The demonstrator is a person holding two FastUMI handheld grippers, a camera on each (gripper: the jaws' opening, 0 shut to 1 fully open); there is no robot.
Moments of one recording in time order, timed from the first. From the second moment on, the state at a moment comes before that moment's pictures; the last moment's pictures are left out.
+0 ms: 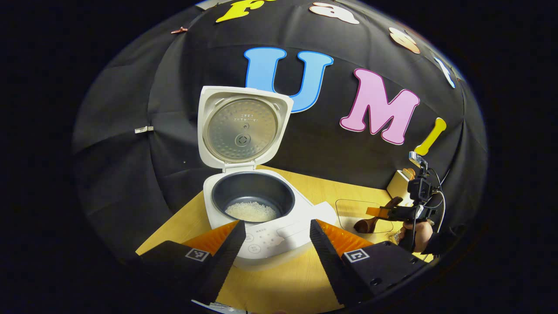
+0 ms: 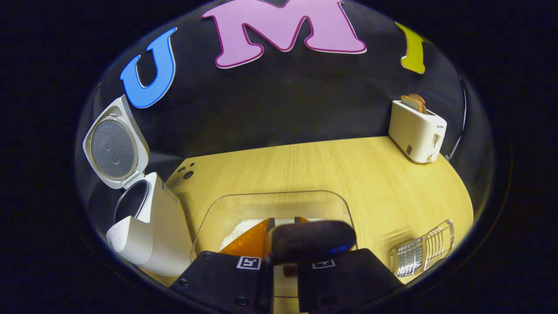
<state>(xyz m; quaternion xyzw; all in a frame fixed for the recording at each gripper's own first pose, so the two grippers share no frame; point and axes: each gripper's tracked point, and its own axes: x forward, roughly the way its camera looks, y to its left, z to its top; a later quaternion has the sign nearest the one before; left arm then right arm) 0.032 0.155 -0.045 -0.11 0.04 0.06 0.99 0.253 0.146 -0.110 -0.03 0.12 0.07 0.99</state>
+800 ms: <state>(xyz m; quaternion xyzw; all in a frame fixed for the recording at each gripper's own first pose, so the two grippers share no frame) 0.022 0.161 -0.041 -0.11 0.04 0.07 0.99 0.240 0.179 -0.105 0.19 0.20 0.11 0.95</state>
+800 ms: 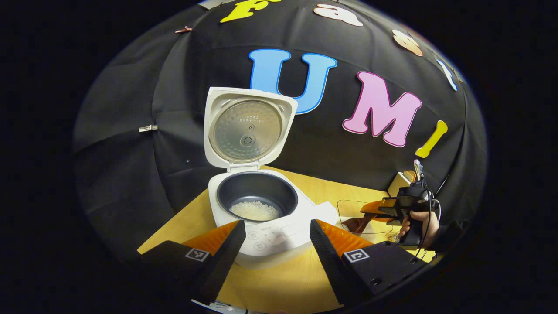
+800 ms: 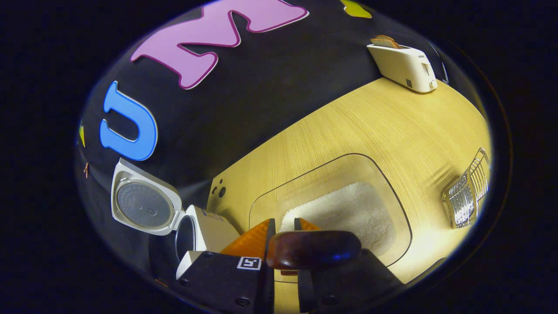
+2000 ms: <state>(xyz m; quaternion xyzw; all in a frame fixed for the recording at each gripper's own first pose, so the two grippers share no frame) 0.011 0.162 -0.033 -0.10 0.03 0.07 0.99 0.225 0.155 -0.004 0.36 0.16 0.11 0.91</state>
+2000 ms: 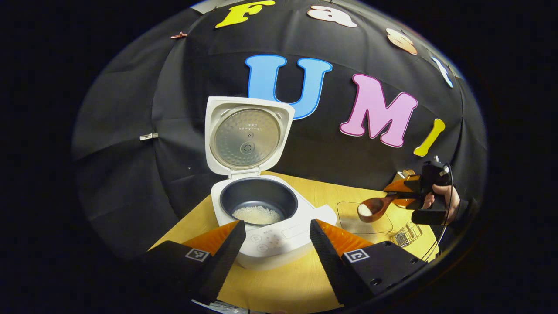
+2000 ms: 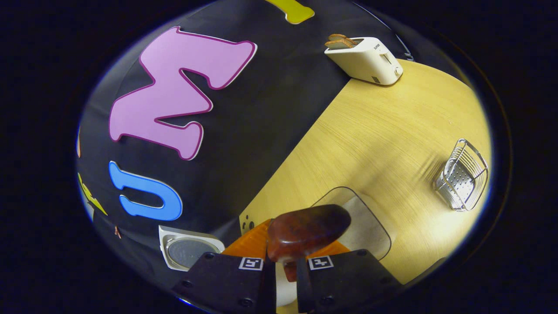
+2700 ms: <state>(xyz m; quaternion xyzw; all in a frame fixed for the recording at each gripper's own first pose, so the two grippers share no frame) -0.012 0.198 -0.042 -0.13 0.02 0.10 0.99 0.197 0.307 0.038 0.34 0.18 0.21 0.90</state>
